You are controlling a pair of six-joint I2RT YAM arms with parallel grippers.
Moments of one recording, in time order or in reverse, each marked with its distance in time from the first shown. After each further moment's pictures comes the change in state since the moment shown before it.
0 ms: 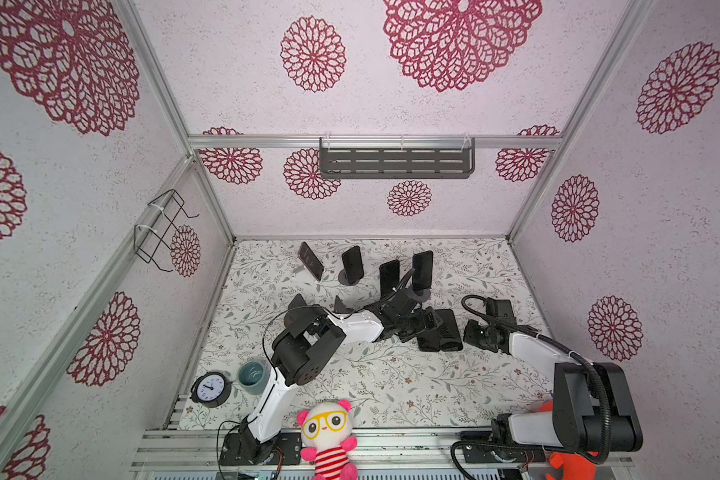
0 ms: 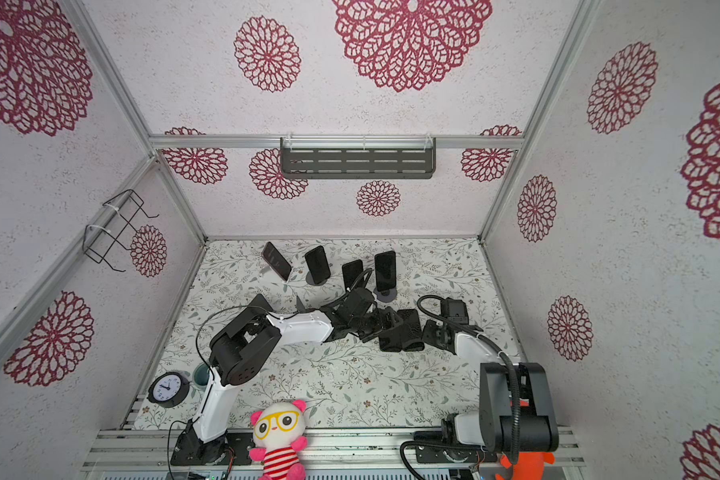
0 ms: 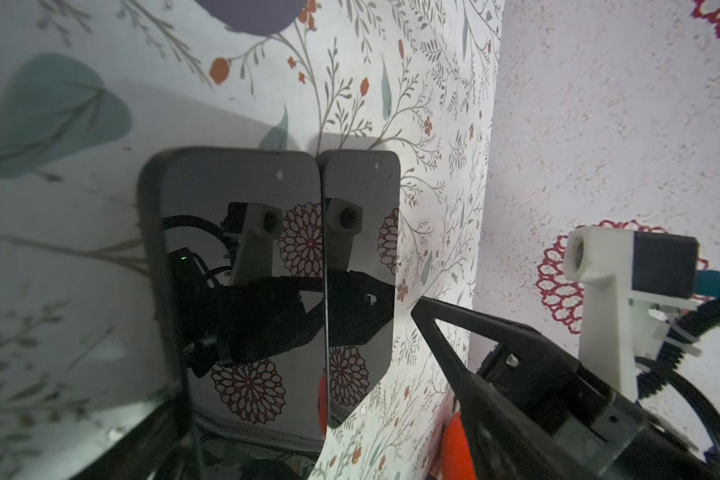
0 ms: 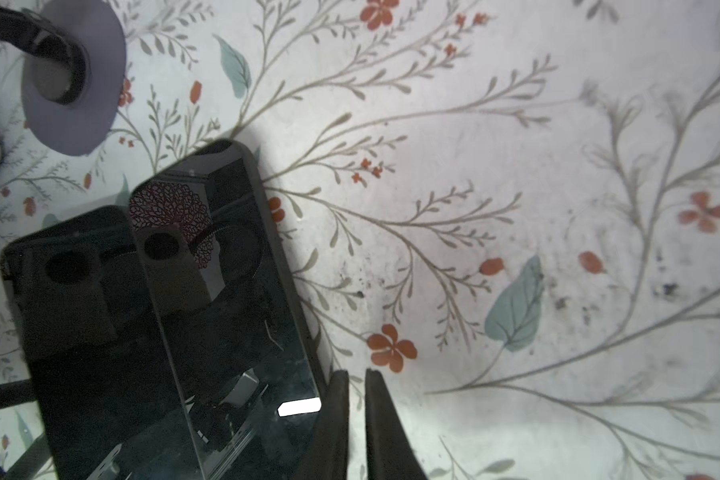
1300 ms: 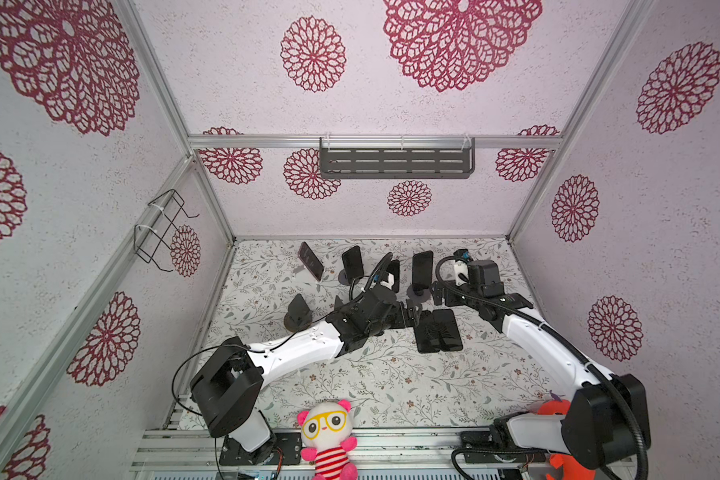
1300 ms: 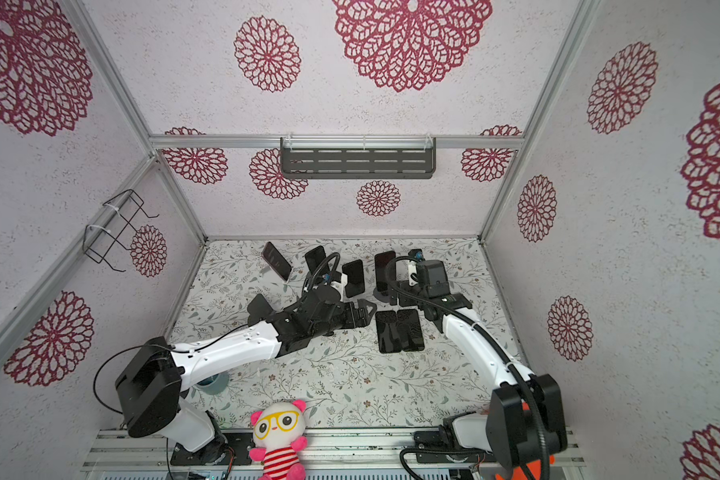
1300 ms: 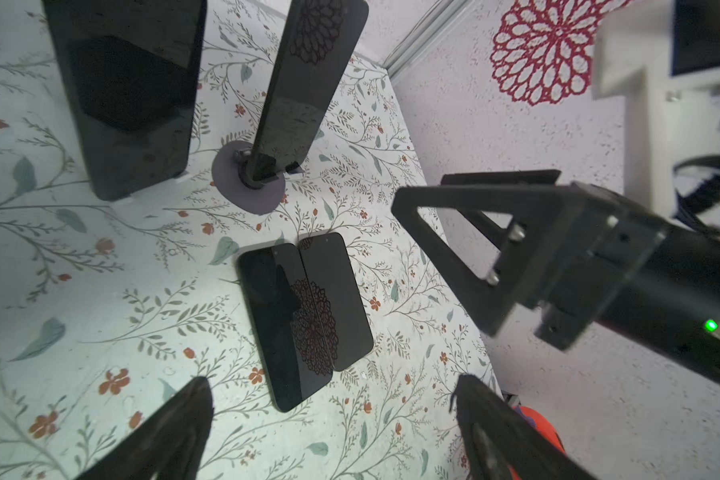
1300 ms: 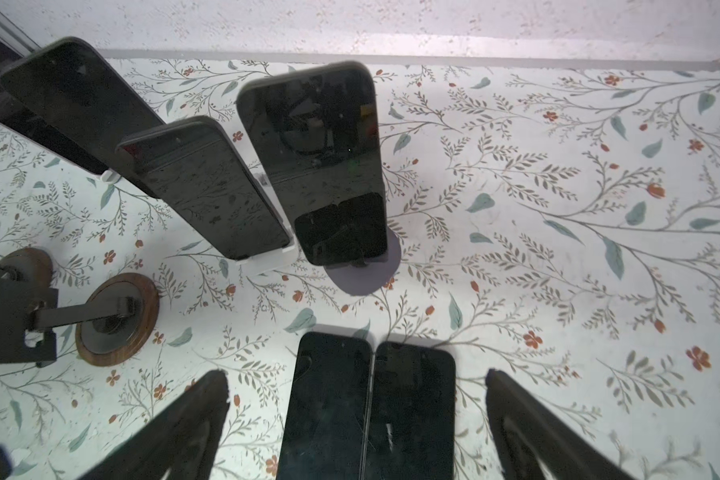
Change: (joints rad) left arm -0.022 -0.595 -0.318 -0.093 -0.349 0.304; right arm 0.257 0.014 0.405 -0.038 0.059 -0.251
